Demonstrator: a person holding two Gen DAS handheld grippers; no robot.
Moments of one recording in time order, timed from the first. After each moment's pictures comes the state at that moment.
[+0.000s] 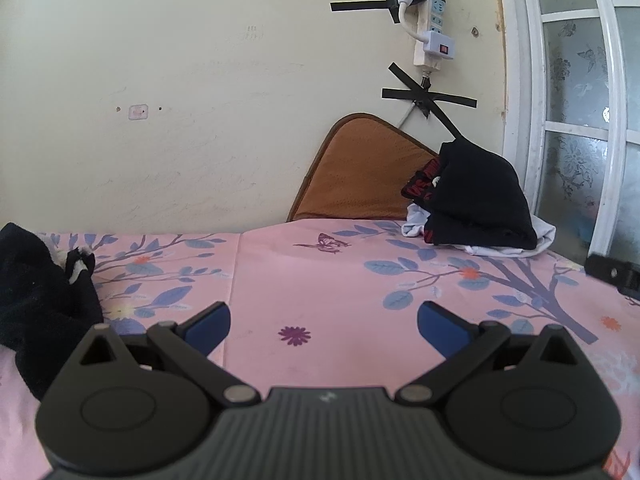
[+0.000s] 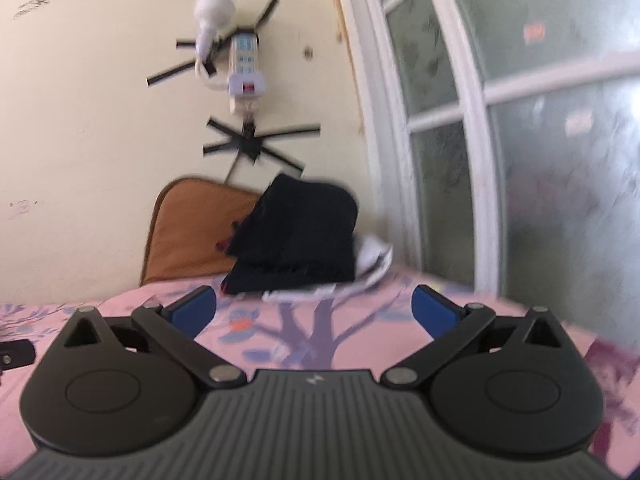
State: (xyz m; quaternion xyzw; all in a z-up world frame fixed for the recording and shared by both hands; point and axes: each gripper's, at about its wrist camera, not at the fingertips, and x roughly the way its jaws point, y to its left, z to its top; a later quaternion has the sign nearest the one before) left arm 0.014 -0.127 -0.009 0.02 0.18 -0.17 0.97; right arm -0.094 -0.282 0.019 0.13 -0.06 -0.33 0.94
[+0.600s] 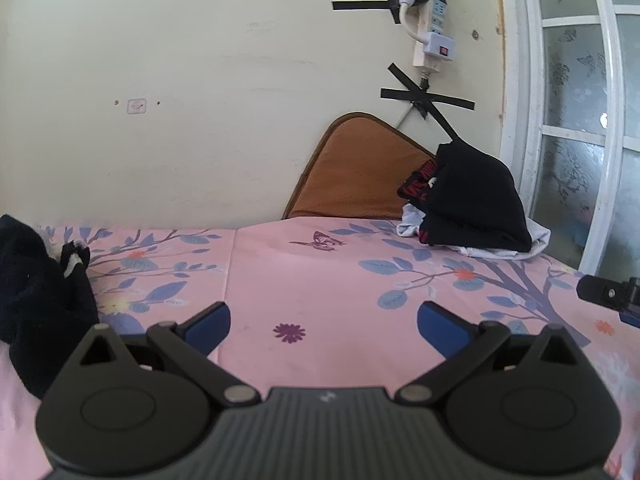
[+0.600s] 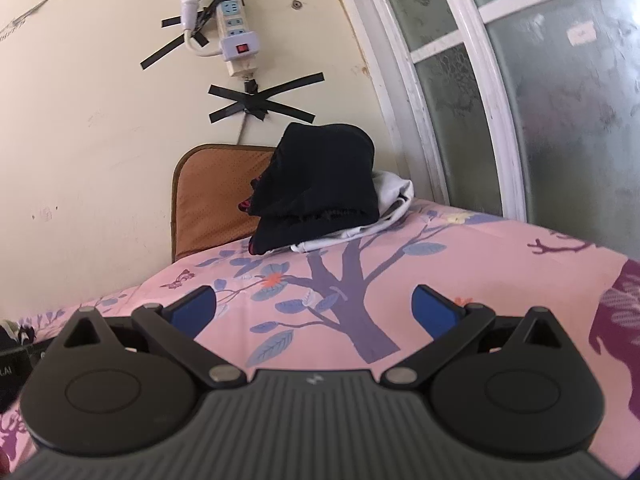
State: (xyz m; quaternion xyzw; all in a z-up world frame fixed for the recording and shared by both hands) left arm 0.014 -0.125 -0.009 0.01 0.18 -0.19 0.97; right arm -0.097 -0.281 0.011 0.19 -0.04 -0.28 0.94
